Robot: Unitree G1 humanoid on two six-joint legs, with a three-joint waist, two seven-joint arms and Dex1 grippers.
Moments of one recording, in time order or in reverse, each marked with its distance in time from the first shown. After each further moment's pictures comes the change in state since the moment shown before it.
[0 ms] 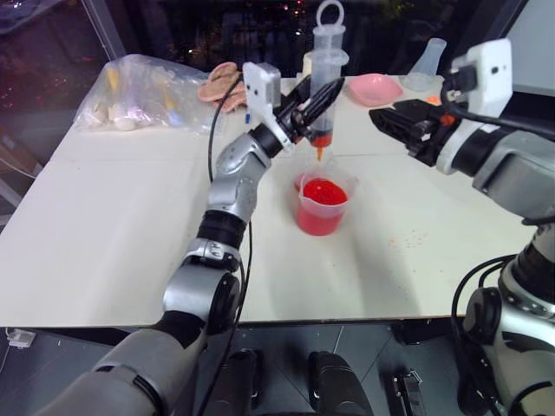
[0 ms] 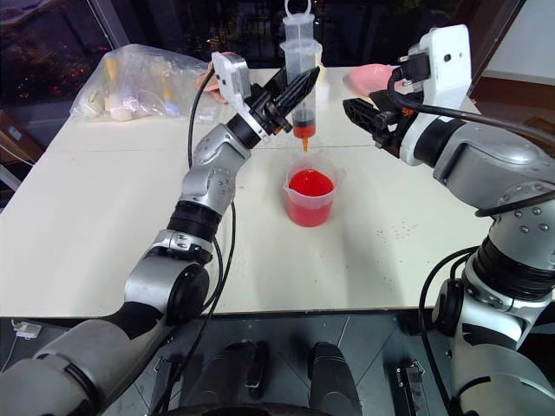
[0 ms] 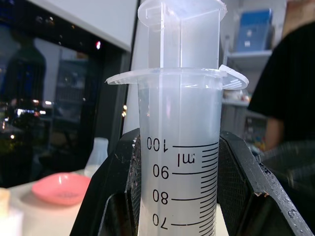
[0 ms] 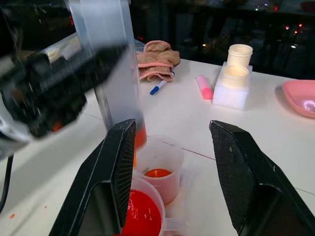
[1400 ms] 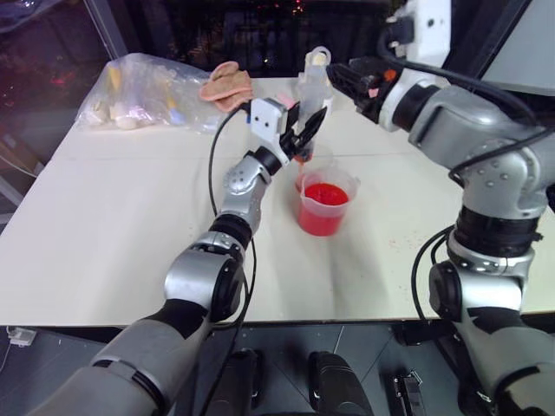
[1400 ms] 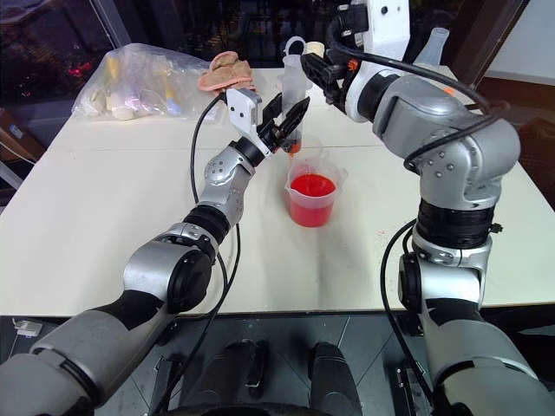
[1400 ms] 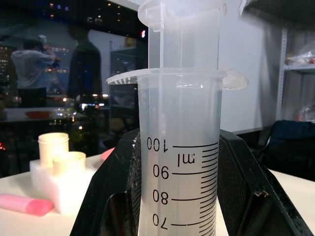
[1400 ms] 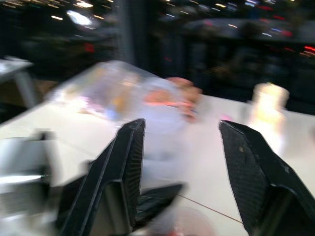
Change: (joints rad) left arm -0.057 -0.011 0.031 0.534 0.219 -0.480 0.119; right arm -0.228 0.172 0.266 0.336 -0.292 -0.311 -0.018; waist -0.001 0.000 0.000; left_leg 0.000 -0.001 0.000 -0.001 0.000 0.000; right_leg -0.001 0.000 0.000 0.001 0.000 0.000
